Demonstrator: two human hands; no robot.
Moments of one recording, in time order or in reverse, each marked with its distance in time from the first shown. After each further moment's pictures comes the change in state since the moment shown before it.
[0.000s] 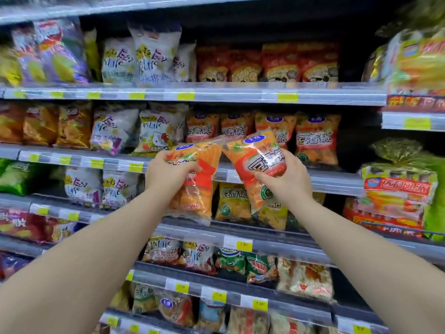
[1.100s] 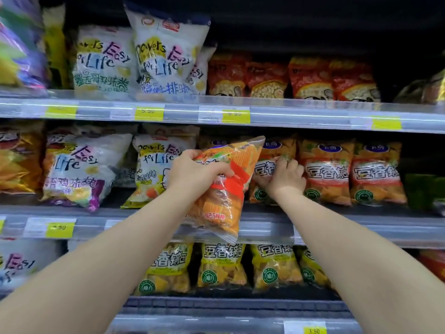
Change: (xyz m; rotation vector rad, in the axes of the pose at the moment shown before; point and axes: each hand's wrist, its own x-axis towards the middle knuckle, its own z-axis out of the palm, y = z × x) left_hand 0.227 -0.006 0.013 -0.158 -0.347 0.120; right_hand 0.174 -0.037 0.207 -0.733 0.068 0.287
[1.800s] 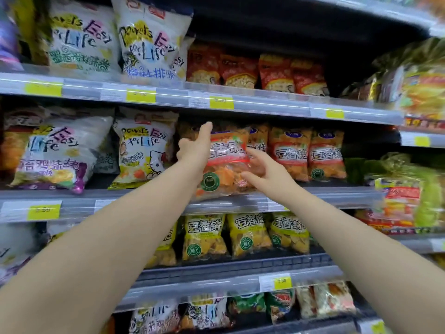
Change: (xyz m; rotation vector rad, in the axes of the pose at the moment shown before) left_hand -0.009 0.013 0.017 -0.280 -0.108 -0.200; right_hand -0.105 0.020 -0.085 0.626 -0.239 -0.339
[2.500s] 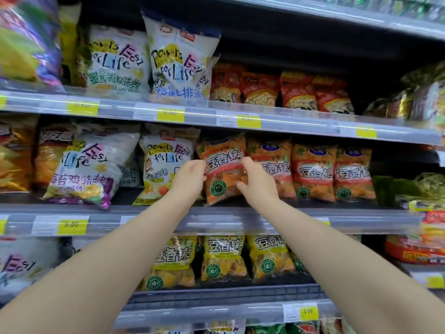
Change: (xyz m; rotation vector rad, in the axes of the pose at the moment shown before) left_hand 0.043 -0.025 -0.056 0.067 -0.189 0.159; right_hand 0.065 -0.027 0.071 -0.361 0.184 -0.018
